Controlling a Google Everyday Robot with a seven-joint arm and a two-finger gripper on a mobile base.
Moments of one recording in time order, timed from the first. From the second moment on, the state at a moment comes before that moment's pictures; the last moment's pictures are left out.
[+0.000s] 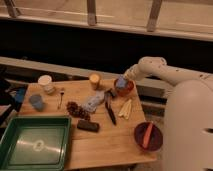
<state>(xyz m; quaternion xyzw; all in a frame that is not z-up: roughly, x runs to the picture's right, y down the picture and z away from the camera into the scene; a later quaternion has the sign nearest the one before) 0.175 -0.073 0.899 -0.14 -0.02 0.83 0.54</state>
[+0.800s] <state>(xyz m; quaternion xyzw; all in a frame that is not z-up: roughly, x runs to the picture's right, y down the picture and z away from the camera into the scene) 0.203 -0.074 0.940 -0.11 -0.02 0.86 0.50</state>
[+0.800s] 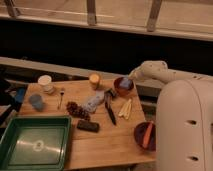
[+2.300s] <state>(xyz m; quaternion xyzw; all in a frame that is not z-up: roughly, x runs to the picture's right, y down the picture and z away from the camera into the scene) 0.208 -0.085 0.940 -0.11 -0.04 0.86 0.49</state>
